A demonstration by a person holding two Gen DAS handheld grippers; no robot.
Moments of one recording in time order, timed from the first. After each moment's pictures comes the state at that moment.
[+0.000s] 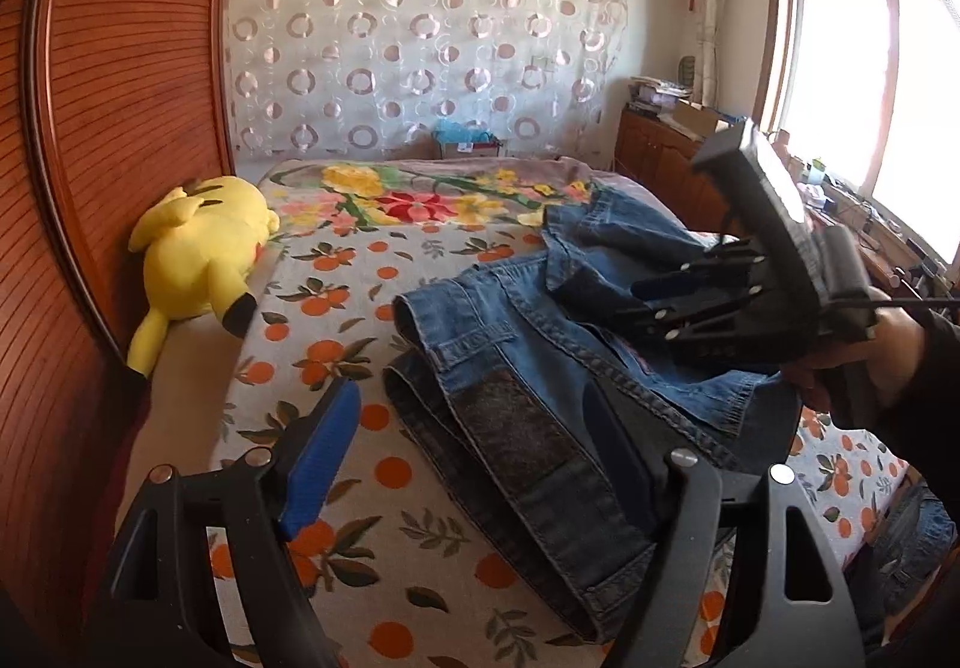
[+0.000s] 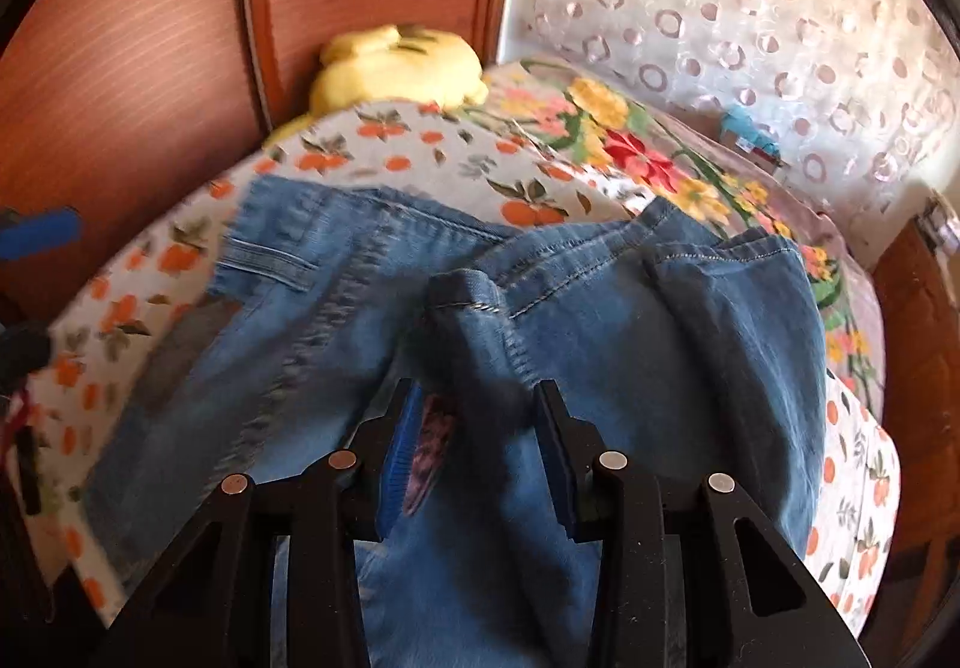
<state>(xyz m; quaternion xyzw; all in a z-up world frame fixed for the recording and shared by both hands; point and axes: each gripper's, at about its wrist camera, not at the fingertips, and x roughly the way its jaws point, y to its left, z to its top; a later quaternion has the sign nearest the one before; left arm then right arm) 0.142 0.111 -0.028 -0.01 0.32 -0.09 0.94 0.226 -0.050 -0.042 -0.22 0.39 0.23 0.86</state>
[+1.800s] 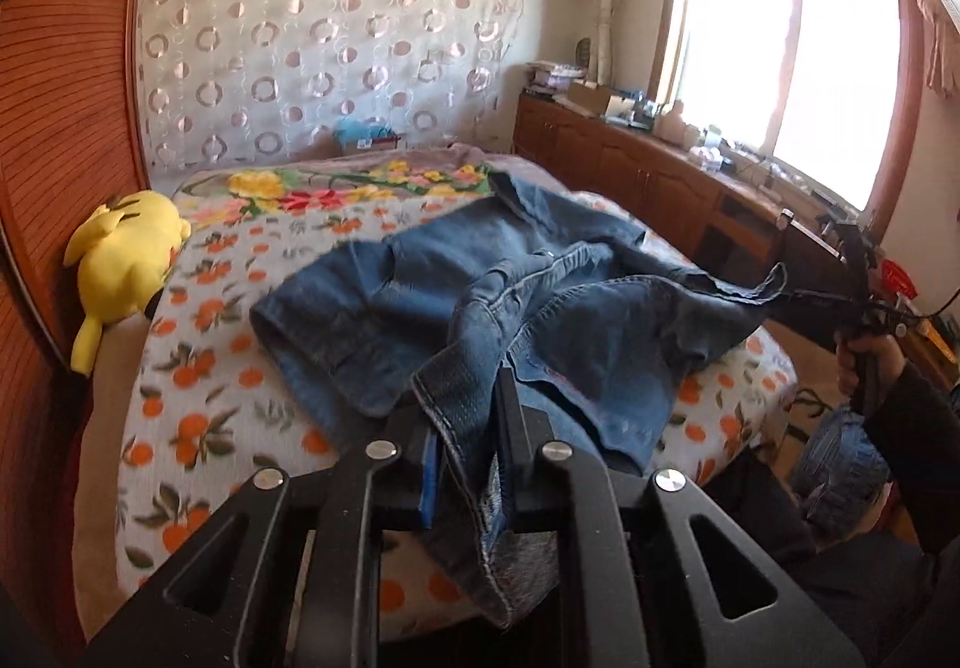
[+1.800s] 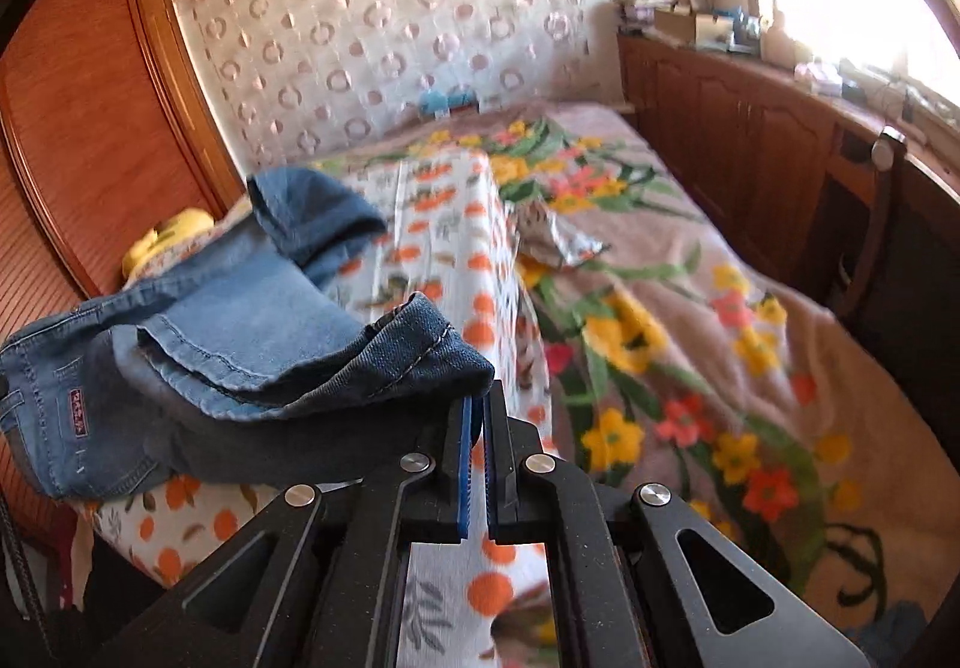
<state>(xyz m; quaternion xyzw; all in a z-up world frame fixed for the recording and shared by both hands) 0.035 0.051 -0.008 0.00 0.32 -0.20 0.92 -0.022 -0.432 -0.113 0.09 0.33 0.02 0.94</state>
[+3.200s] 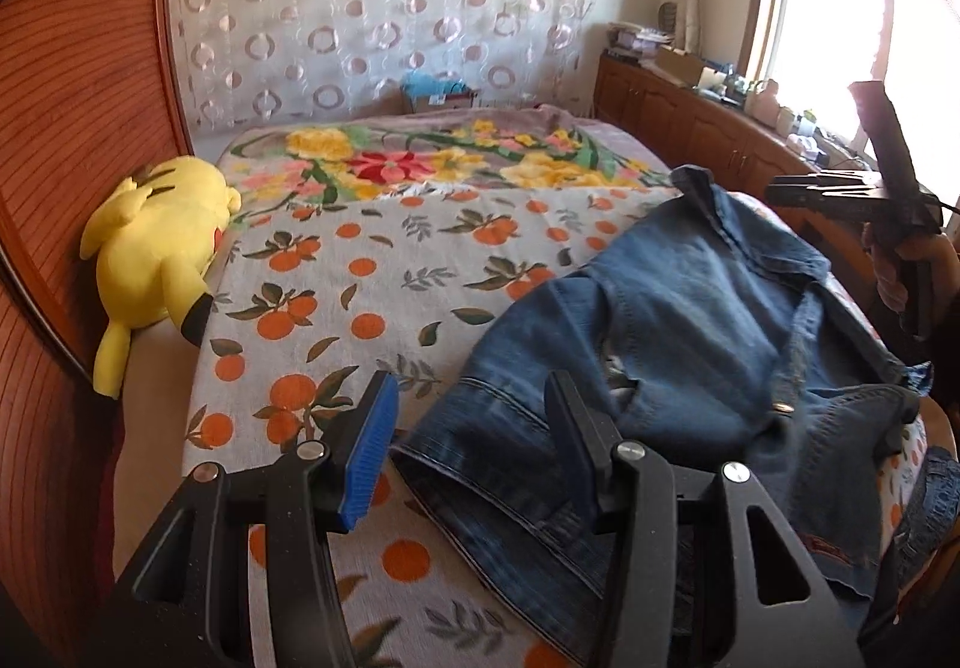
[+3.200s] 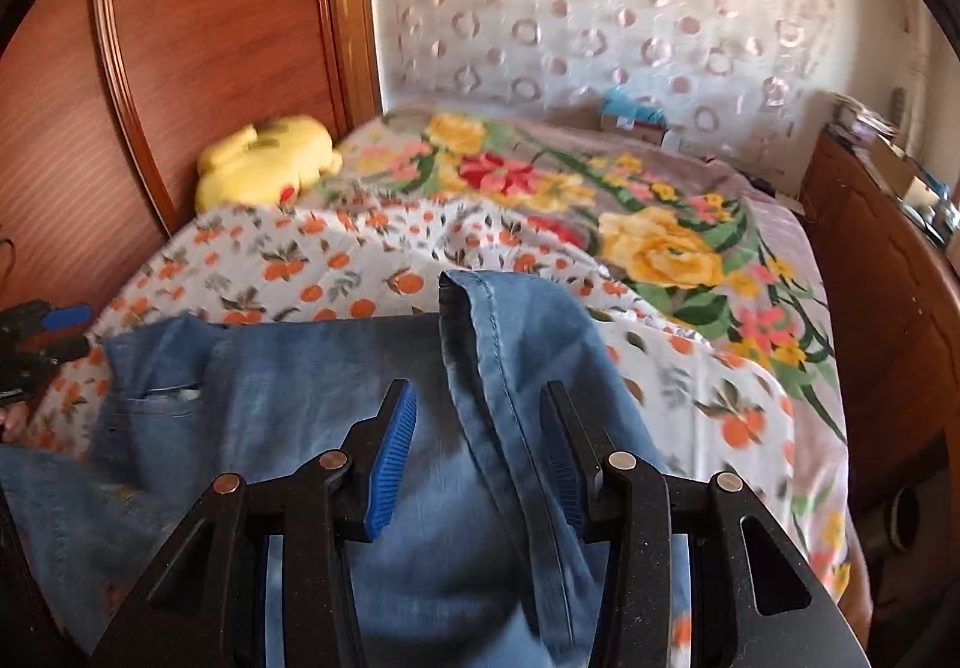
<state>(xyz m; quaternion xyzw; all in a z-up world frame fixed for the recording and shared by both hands) 0.226 0.113 -0.055 0.01 0.38 -0.13 0.92 0.259 -0.225 -0.040 -0.10 0.35 0.18 0.91</state>
